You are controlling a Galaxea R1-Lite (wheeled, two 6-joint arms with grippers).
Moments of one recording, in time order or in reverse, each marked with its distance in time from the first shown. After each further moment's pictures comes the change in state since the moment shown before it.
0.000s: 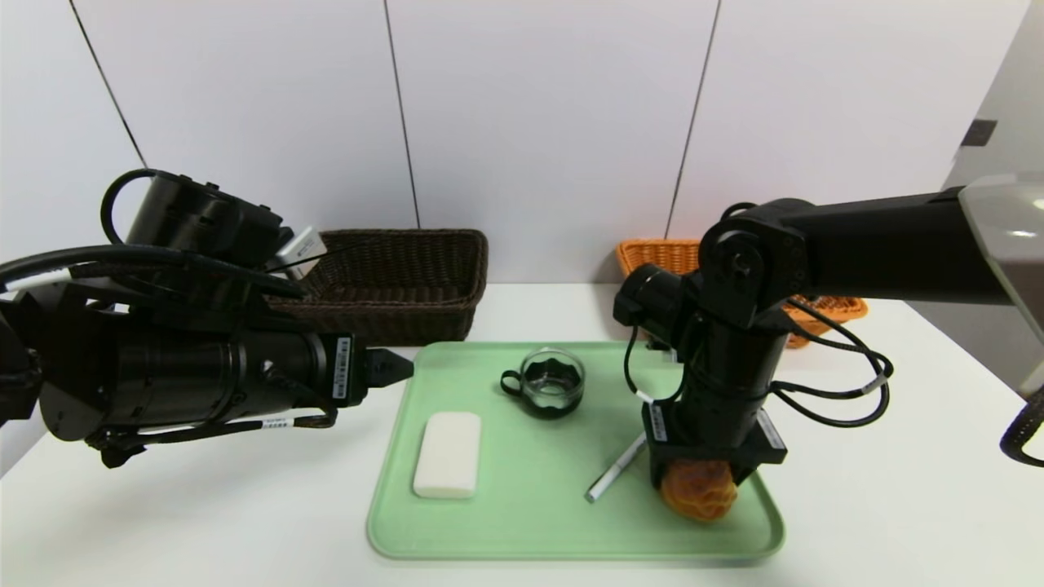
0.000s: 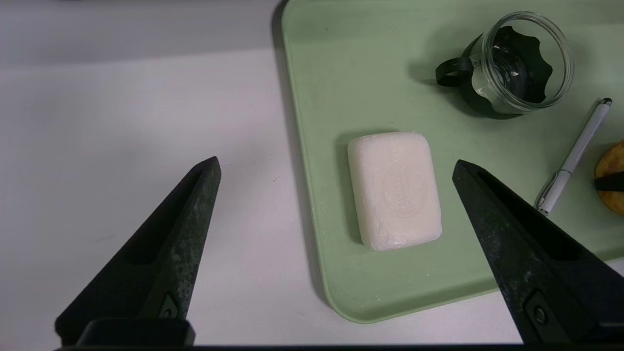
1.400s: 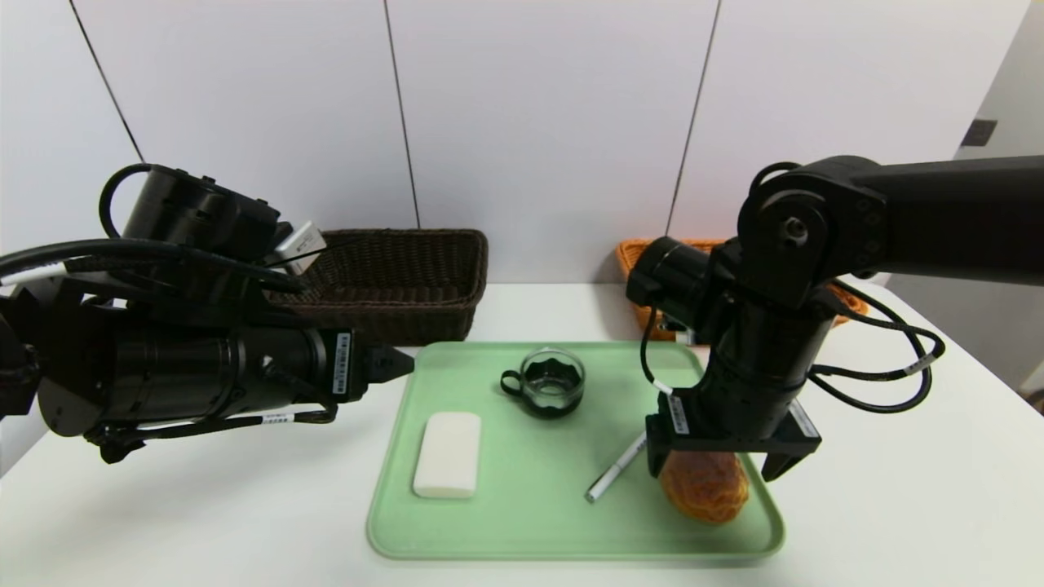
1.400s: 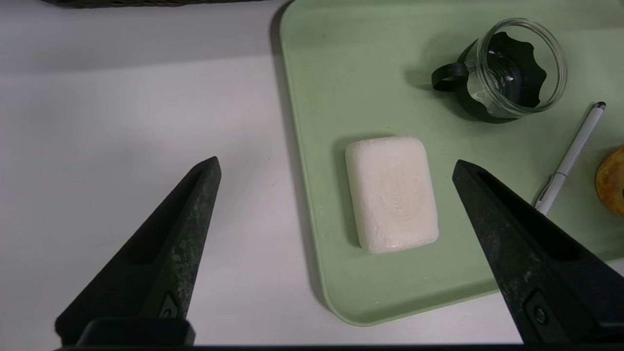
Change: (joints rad) left arm 0.000 -0.001 -0.010 0.000 -0.001 0.004; right arm 0.031 -0.081 -0.021 0.061 -0.066 -0.002
